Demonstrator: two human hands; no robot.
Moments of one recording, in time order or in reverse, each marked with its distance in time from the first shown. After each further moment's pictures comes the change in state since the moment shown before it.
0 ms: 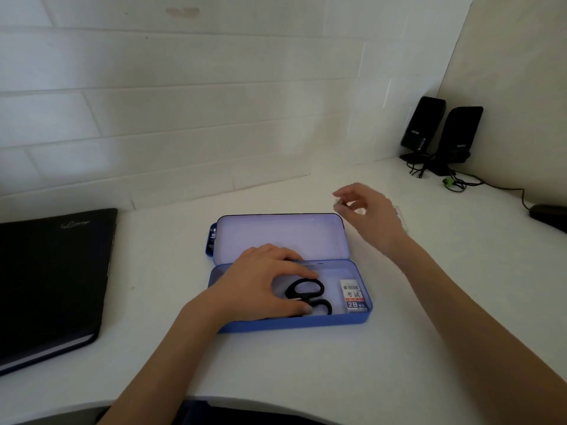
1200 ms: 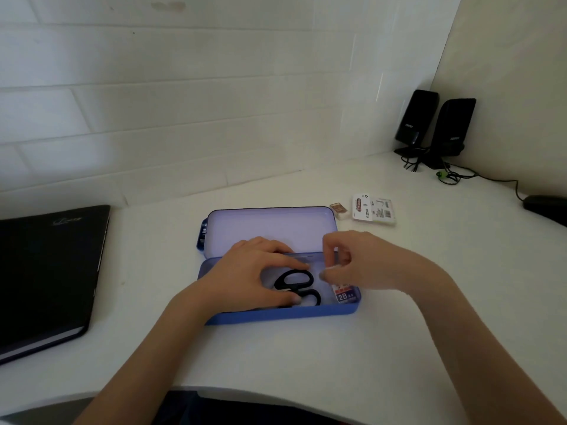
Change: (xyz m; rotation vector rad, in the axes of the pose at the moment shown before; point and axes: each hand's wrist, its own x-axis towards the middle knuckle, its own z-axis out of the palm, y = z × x) left_hand 0.001 0.001 -0.001 0.029 0.011 0.017; right_hand -0.067 -0.049 -0.017 -0.362 -0.588 0.165
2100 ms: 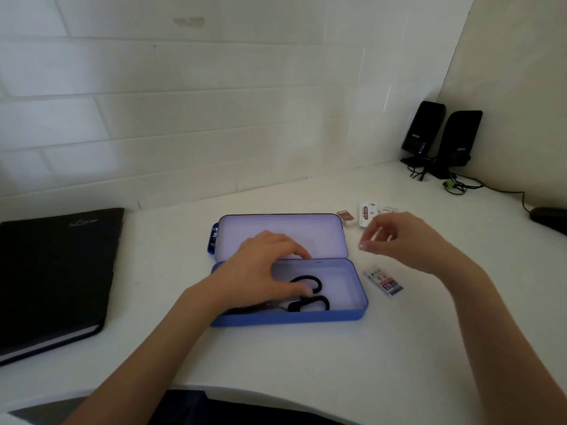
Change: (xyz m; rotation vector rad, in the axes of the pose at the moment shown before) left_hand 0.000 0.006 -0.010 -0.133 0.107 -0.023; right_hand 0.007 0.039 -0.033 0.109 0.283 0.047
